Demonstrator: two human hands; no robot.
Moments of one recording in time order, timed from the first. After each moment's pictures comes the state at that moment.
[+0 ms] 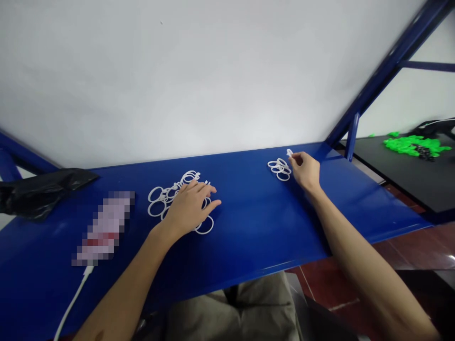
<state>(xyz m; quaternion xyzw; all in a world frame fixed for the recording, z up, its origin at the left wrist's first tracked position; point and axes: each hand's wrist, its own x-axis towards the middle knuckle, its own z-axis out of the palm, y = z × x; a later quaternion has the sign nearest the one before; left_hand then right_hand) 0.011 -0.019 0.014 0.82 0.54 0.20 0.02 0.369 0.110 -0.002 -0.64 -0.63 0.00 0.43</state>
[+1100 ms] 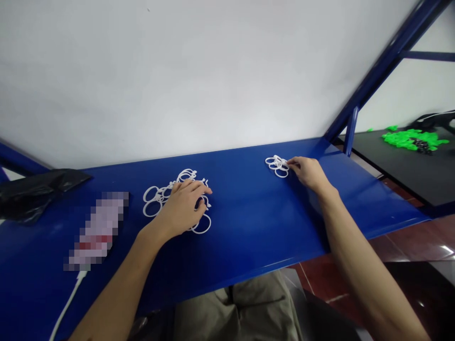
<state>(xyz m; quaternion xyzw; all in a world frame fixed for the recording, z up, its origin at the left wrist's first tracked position) 0.006 -0.023 0.022 0.82 0.53 0.19 0.07 0.397 0.101 0.003 -0.61 -0.75 0.03 0.24</state>
